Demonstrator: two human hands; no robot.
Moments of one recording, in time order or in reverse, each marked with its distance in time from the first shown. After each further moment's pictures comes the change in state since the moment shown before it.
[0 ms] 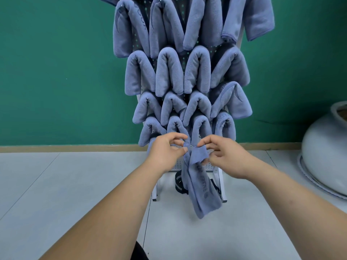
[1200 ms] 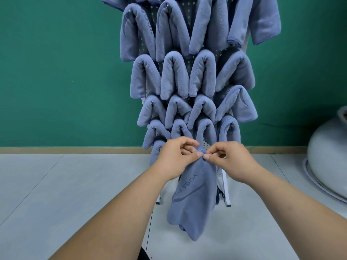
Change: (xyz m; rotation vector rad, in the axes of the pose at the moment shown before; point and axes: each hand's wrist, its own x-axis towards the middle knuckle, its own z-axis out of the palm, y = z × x) left_hand -0.008 0.005 0.005 -0.035 -0.116 0.092; right_hand 0.017 0.021 0.010 -0.113 0.196 -0.074
